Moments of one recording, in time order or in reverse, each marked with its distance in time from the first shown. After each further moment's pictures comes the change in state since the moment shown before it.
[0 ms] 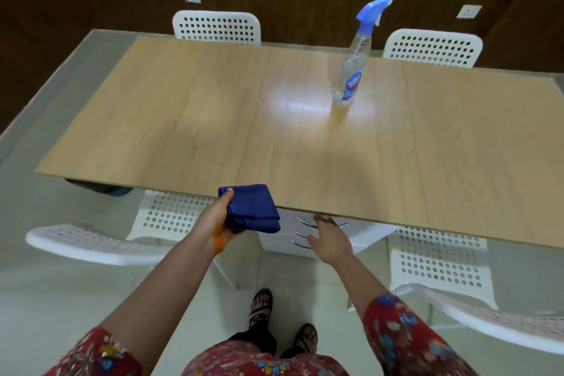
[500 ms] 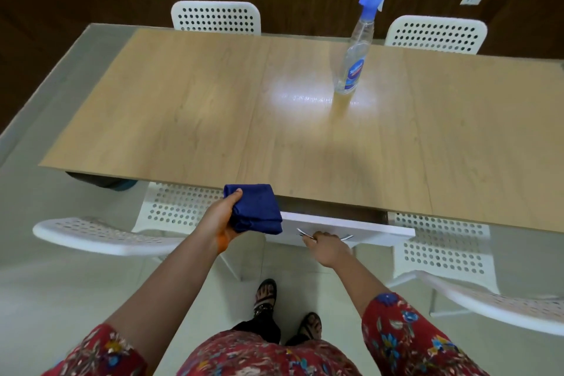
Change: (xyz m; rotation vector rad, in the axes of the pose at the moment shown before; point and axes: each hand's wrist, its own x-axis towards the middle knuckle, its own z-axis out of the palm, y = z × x) left_hand 0.000 -0.014 -0.009 0.065 -0.009 -0.002; right_hand -0.008 0.006 0.030 -0.137 -0.276 0.115
